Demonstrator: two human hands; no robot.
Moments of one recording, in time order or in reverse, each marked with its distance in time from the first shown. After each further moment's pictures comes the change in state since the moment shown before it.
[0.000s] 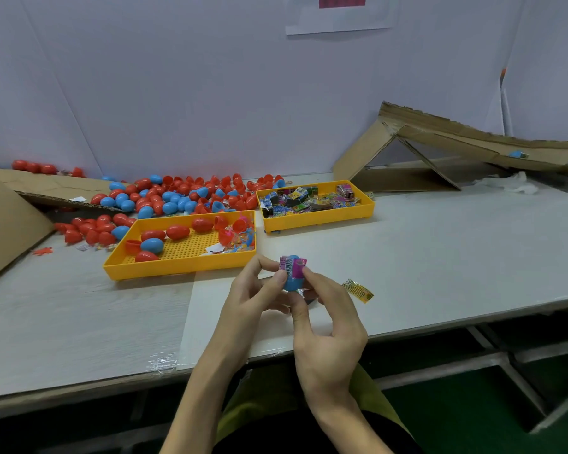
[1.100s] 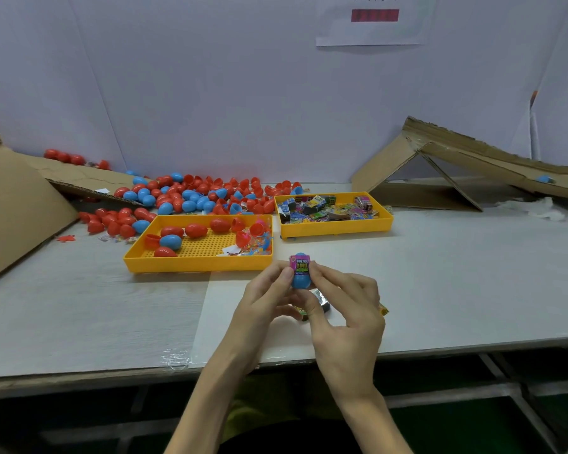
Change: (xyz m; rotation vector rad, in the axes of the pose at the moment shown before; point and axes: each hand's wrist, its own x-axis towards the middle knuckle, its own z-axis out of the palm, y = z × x) left_hand 0.002 0.003 0.001 -0.107 -0.006 -0.044; right_hand 0.028 0.002 -0.005 -0.185 -0.168 -0.153
